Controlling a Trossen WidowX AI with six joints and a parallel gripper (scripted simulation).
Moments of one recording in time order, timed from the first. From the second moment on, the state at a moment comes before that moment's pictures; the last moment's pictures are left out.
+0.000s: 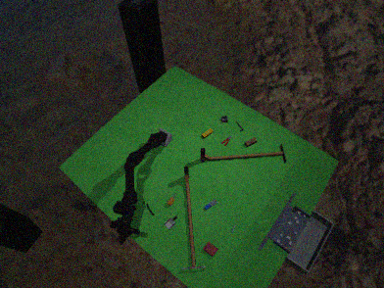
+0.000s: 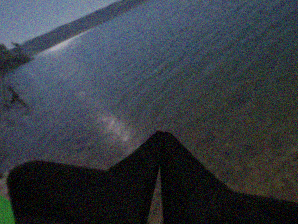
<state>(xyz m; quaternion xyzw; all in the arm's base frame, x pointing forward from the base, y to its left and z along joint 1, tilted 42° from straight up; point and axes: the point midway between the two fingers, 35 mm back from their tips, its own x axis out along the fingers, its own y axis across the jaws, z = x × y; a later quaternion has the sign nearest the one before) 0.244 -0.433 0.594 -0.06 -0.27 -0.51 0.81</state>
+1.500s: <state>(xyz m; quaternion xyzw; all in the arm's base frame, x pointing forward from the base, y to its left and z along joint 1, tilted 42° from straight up) 0.443 -0.400 0.430 0.03 -0.06 -0.45 0.89</state>
